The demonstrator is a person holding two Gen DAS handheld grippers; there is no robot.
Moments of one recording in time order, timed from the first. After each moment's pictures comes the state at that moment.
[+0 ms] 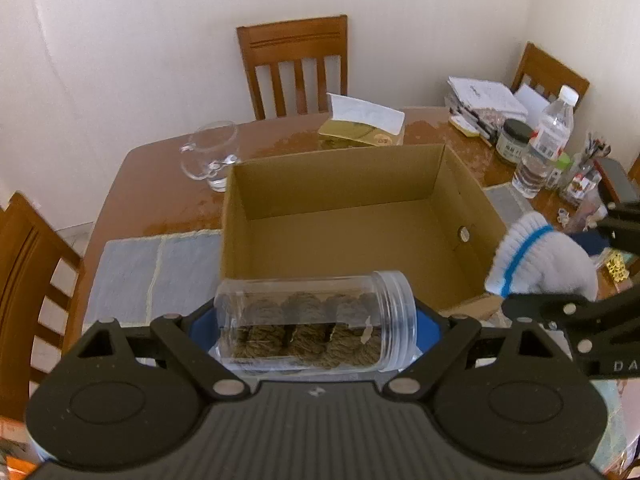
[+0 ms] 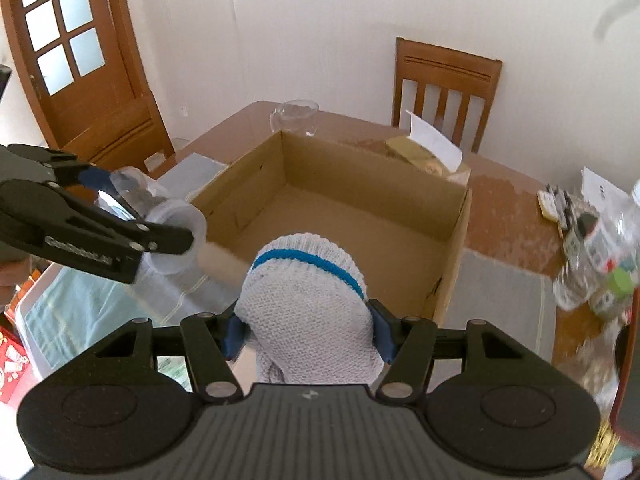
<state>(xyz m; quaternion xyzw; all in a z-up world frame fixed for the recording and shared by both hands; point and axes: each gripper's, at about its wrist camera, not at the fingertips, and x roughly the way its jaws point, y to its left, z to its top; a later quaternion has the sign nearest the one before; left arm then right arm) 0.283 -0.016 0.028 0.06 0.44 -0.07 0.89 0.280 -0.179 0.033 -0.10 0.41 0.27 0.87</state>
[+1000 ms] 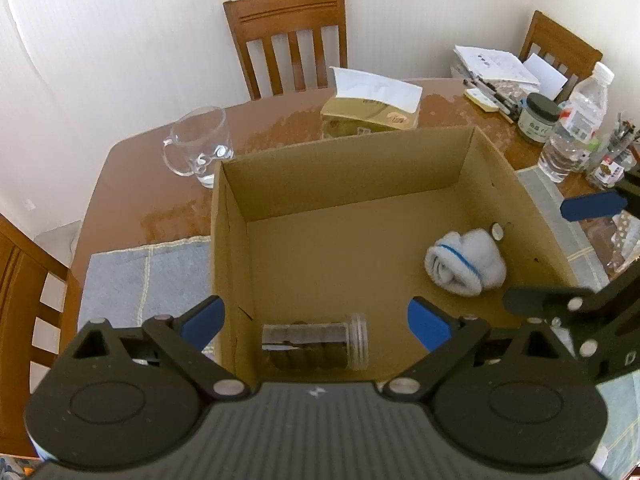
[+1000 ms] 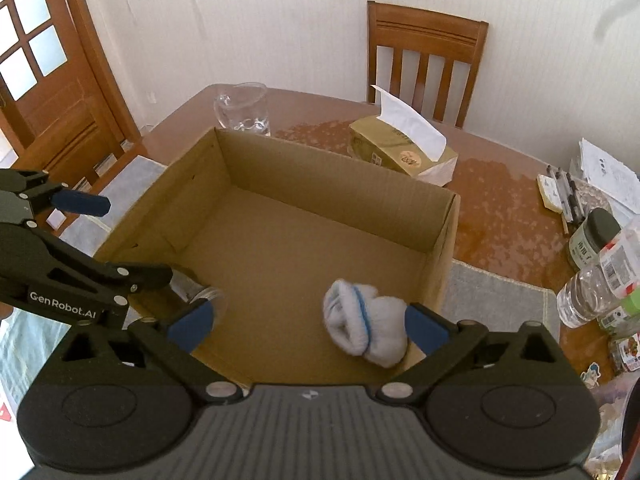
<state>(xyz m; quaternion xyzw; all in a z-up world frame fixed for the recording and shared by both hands) 0.336 -0.019 0.002 0.08 0.48 -0.07 0.87 0.360 -0.172 0.000 -0.08 0.46 0.24 0.85</state>
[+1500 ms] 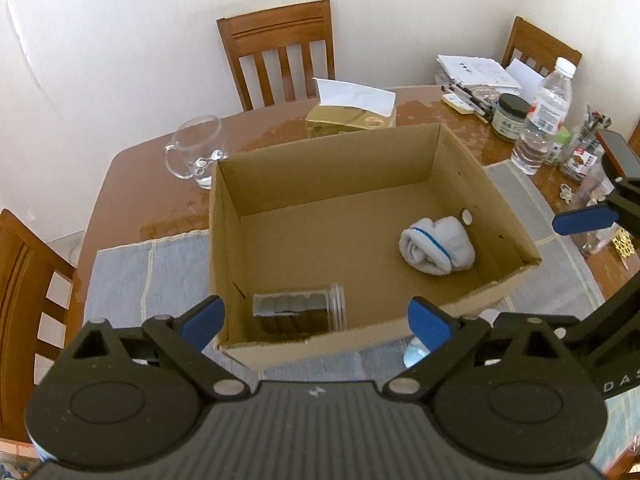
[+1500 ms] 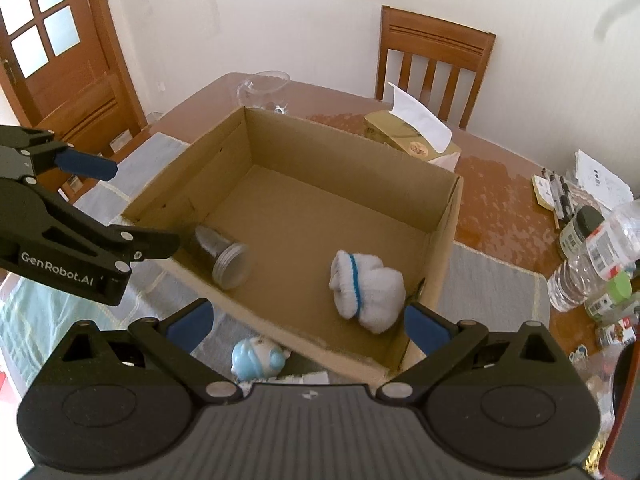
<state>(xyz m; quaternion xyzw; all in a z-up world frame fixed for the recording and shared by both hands) 0.285 -0.022 0.020 0.09 0.45 -0.08 0.88 0.304 -0.172 0.010 -0.11 0.45 0.24 0.85</state>
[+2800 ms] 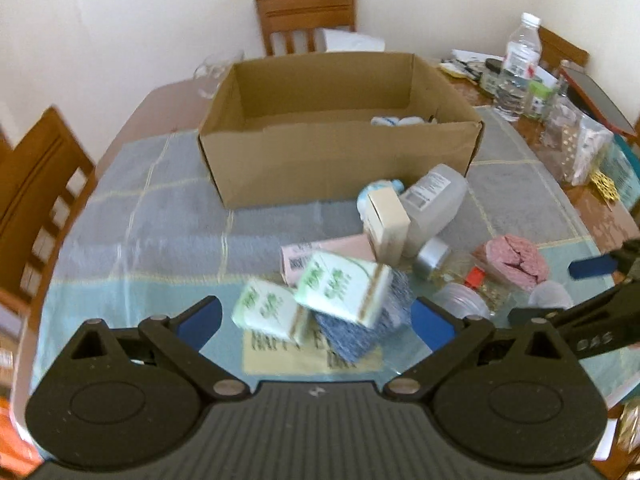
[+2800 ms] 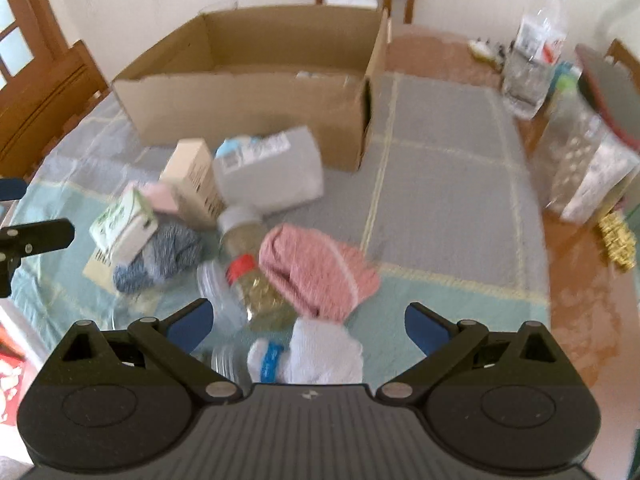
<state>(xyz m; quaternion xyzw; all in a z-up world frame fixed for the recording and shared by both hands) 0.118 -0.051 -0.039 0.04 0.45 -0.02 0.89 0.165 -0.248 -0.087 -0.05 0.51 0.17 0.84</state>
